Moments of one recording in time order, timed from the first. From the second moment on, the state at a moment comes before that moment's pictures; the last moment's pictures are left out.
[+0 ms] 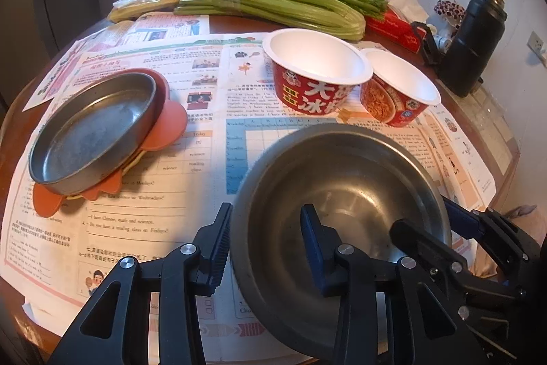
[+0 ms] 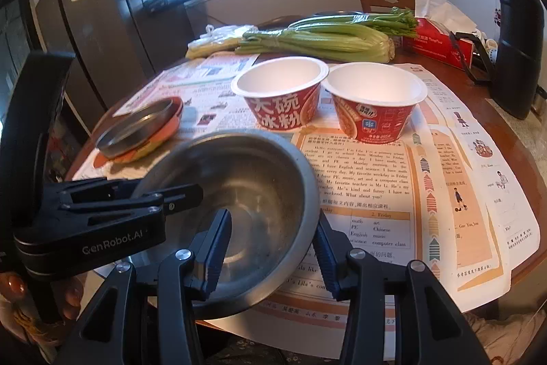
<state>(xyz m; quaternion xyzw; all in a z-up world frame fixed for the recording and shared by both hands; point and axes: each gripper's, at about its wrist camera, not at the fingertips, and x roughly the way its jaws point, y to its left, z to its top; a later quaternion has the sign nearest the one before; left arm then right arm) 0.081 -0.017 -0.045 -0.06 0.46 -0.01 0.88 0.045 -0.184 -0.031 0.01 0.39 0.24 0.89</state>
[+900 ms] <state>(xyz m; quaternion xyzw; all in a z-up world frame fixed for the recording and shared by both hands) 0.075 0.004 0.017 -0.08 0.40 -0.02 0.91 0.049 -0.216 0.007 0.10 0.36 0.24 0.90</state>
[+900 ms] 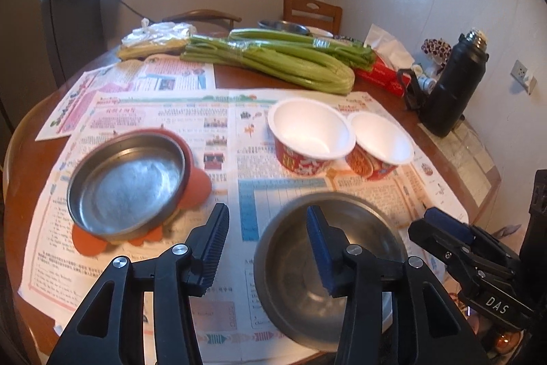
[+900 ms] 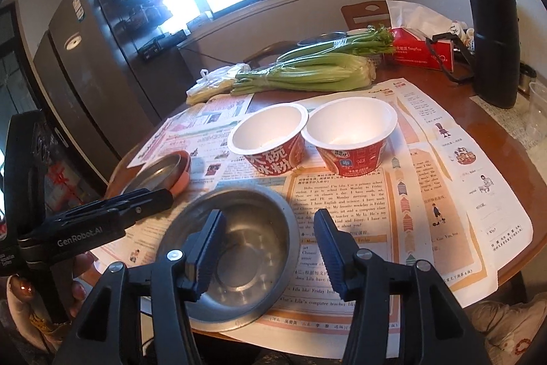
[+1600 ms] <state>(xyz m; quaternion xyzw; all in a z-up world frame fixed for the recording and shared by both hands) 0.190 0.011 0.023 -0.05 0.42 -0.05 0.91 0.135 -0.186 -0.005 0.18 0.43 0.22 0.85</state>
